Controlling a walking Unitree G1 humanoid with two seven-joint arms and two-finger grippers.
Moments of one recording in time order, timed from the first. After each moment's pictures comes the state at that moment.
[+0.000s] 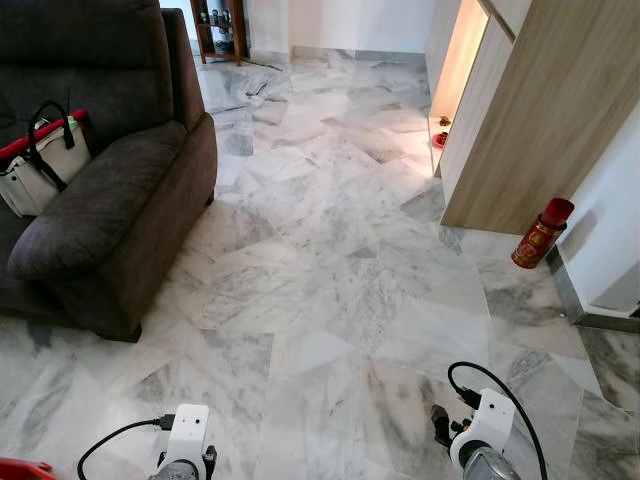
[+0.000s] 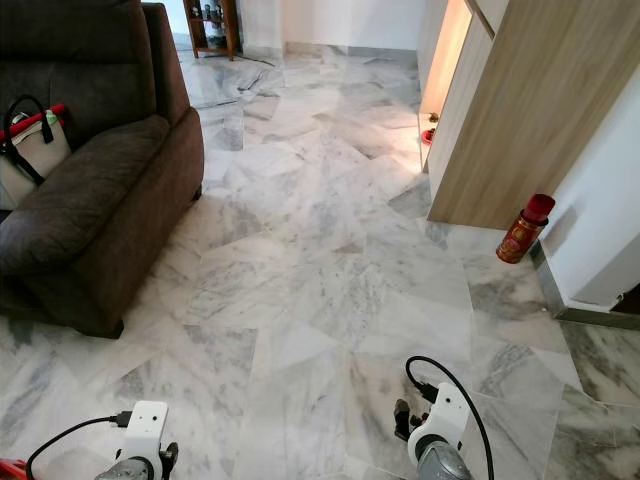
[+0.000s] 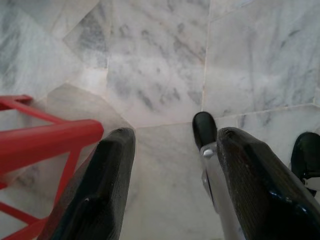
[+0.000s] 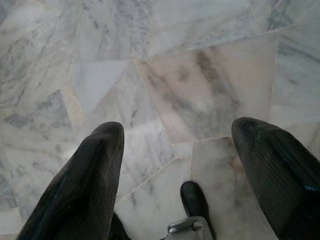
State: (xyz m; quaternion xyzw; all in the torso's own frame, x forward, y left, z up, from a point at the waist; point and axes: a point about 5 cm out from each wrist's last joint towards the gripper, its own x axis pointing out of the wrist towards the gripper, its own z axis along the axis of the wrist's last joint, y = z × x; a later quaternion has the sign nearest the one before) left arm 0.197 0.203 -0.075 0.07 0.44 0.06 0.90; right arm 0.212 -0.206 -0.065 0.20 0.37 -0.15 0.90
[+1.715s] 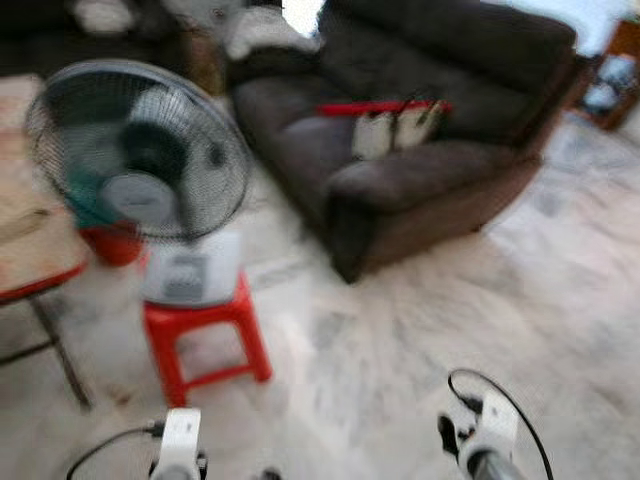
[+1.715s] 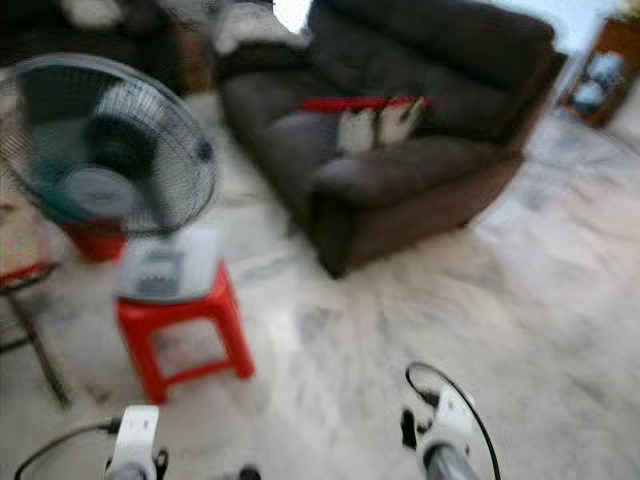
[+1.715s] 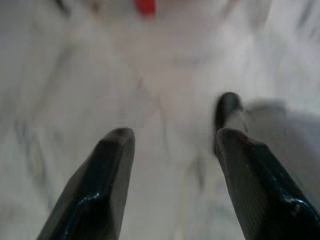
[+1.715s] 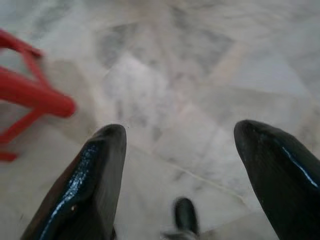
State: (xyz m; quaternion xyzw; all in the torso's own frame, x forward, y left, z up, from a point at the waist) left arm 0.170 0.201 -0.088 0.06 0.47 0.09 0.88; right arm 0.207 -0.215 -0.066 0.15 0.38 -0.12 0.90
